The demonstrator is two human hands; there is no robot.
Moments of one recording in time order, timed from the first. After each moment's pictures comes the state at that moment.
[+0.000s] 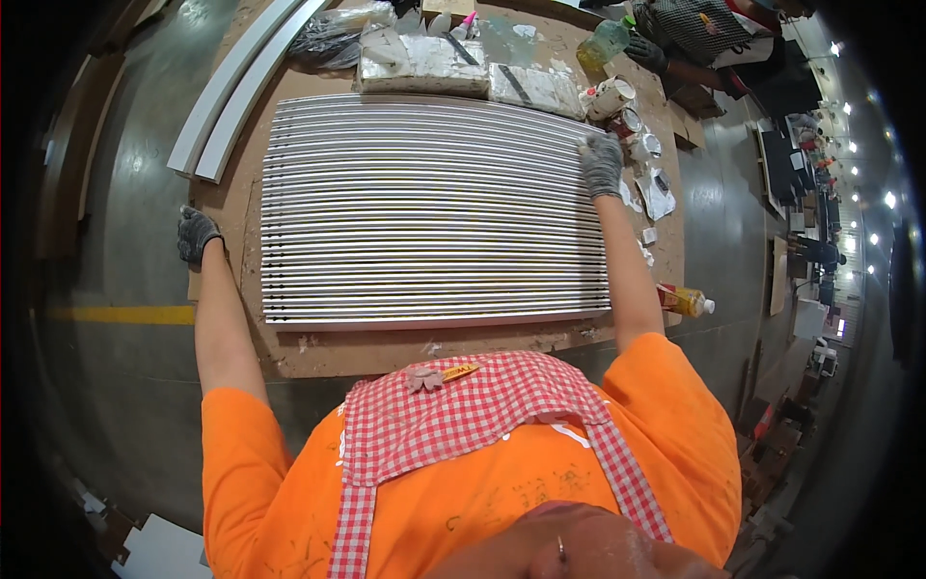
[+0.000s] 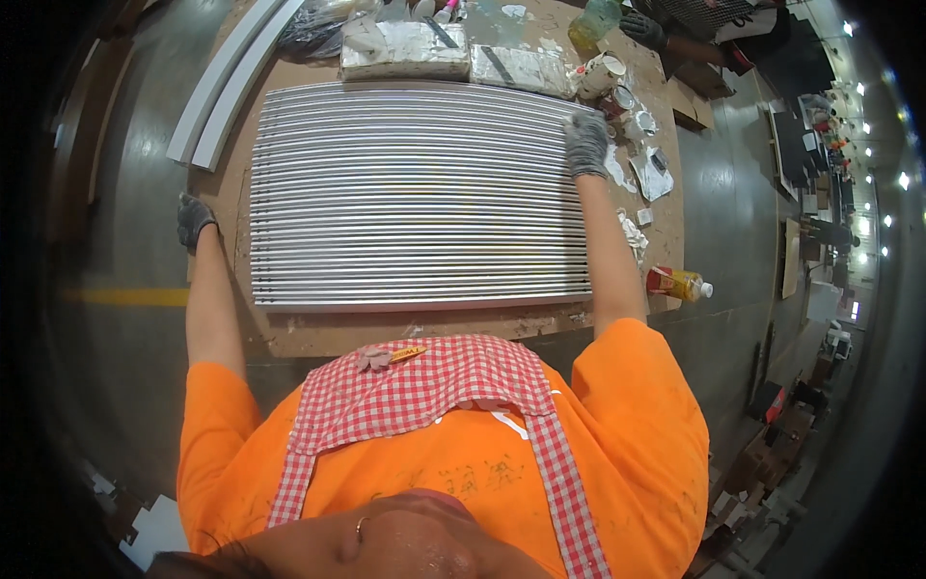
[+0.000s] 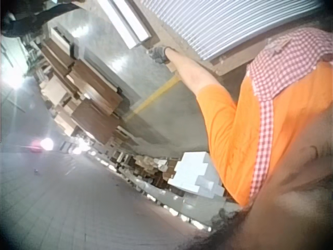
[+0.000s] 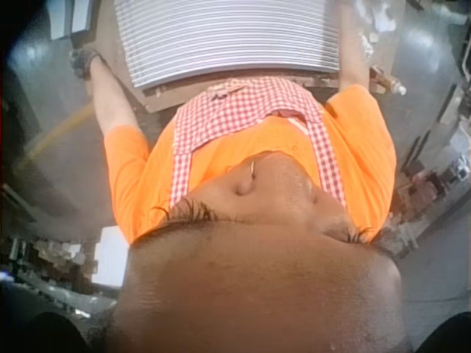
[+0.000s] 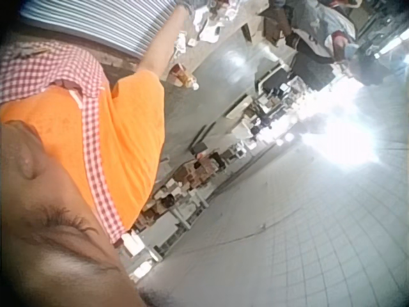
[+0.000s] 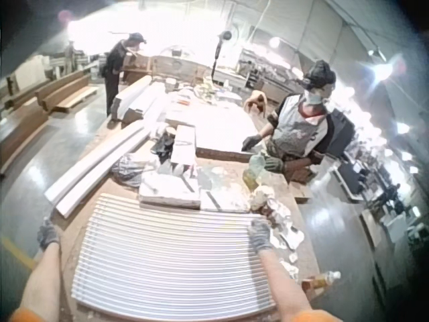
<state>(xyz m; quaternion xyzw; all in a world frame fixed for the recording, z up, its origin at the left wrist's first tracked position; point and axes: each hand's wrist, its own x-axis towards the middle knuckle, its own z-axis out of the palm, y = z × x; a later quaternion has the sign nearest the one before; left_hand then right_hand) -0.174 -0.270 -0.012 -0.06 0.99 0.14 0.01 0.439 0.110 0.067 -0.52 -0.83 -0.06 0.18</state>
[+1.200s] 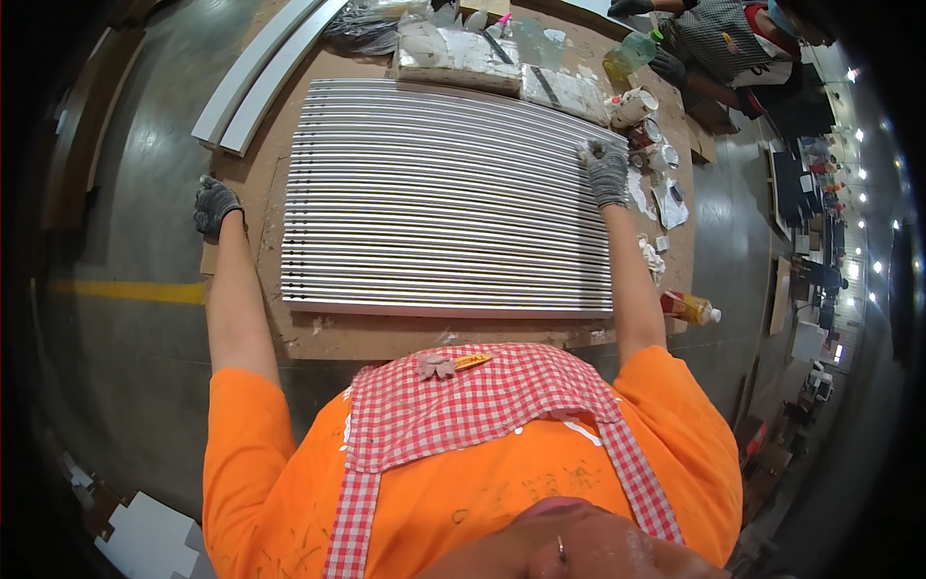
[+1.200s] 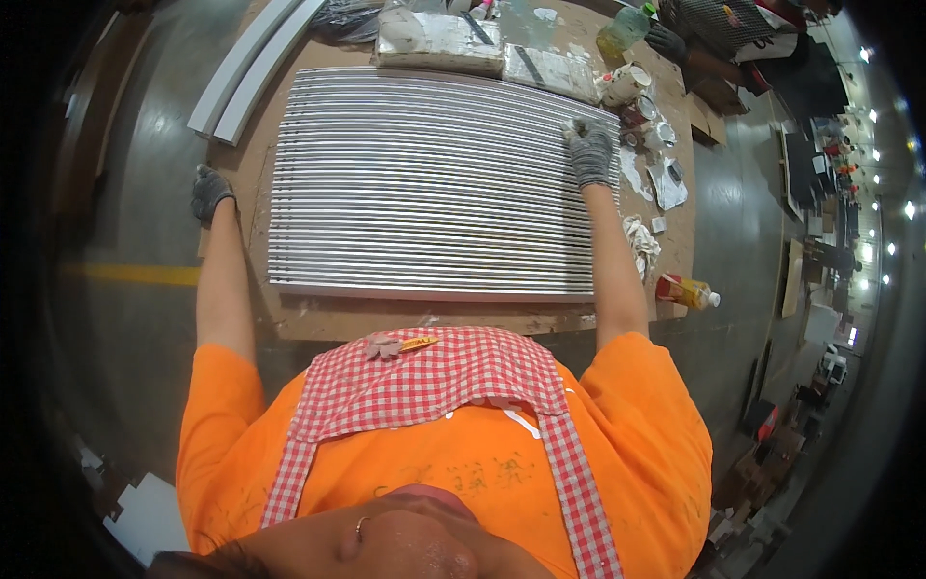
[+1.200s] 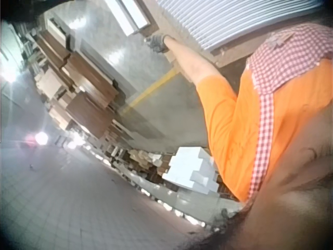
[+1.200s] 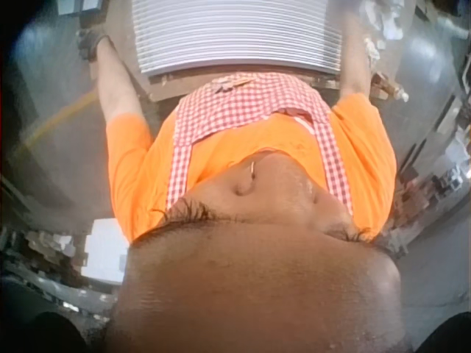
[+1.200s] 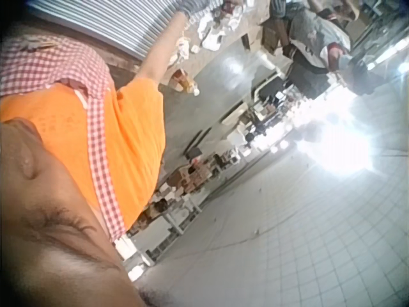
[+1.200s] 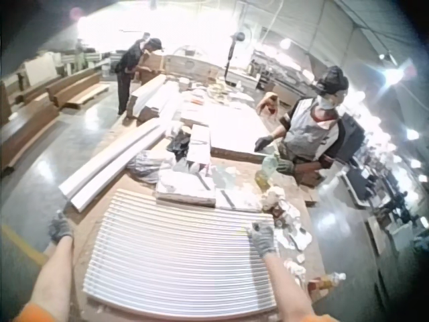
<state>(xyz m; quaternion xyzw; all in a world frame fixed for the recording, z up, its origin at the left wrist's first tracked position) -0.175 -0.273 -0.013 -0.05 0.99 0.14 0.01 0.400 0.075 0.066 -0.57 -0.79 0.11 0.21</state>
